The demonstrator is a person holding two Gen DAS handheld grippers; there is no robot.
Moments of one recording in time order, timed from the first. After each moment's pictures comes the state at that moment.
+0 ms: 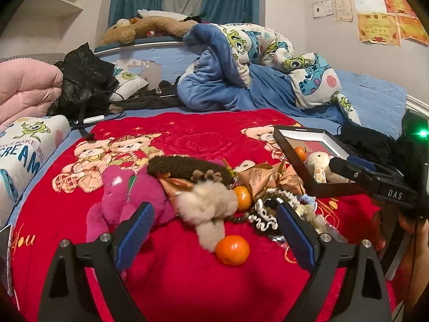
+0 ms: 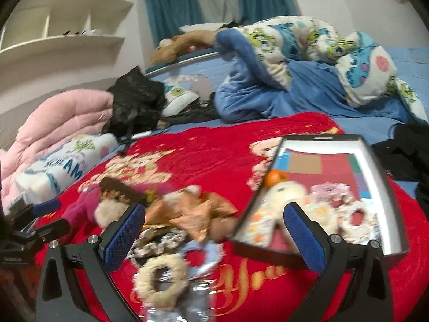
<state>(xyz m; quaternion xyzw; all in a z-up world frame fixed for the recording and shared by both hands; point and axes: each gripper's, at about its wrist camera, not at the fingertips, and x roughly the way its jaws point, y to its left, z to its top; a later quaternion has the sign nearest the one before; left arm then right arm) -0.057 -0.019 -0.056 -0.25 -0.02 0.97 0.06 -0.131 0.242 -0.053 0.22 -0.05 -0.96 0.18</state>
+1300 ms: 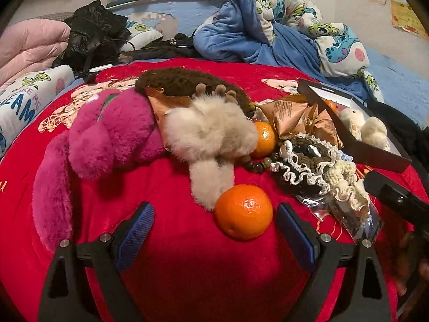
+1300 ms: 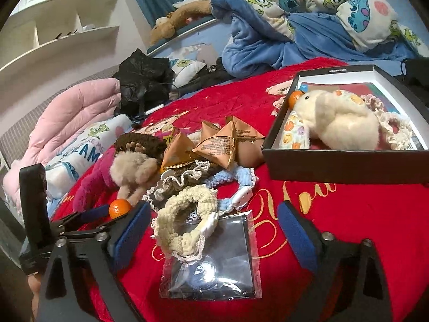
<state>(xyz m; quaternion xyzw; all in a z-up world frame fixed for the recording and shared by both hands) -0.103 0.003 -0.136 -0.36 -0.05 0.93 0.01 -0.116 0.231 -0.114 0.30 -0.12 -0.92 0.22</state>
